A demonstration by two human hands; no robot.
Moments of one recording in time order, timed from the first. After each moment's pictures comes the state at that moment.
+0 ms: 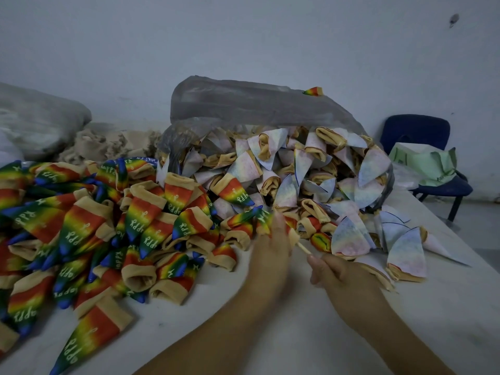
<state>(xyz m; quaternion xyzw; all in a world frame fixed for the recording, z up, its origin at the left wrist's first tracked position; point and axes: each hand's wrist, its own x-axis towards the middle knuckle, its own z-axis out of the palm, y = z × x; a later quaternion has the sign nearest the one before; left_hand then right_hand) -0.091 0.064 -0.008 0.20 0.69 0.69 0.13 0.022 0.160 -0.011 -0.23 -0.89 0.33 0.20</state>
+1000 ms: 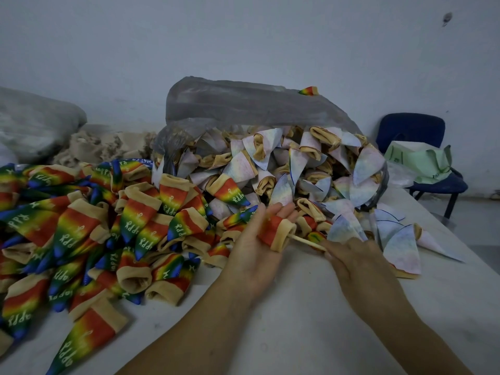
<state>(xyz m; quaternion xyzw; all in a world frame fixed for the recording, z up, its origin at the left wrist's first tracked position) -0.110 0.056 -0.006 0.09 0.30 0.87 0.38 0.027 0.181 0.000 -0.20 -0.96 0.02 0.21</state>
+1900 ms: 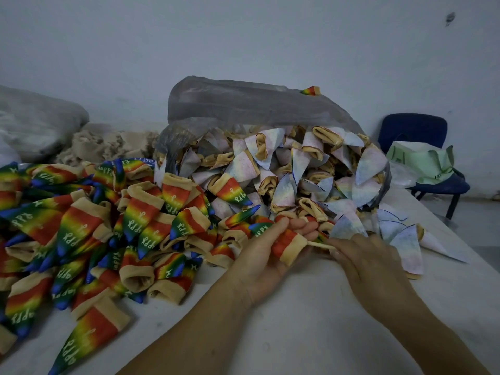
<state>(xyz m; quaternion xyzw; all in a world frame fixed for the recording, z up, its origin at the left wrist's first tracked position) -0.104 0.055 -0.009 0.16 0.32 0.81 0.46 0.030 0.187 0.011 -0.20 -0.96 0.00 0.19</state>
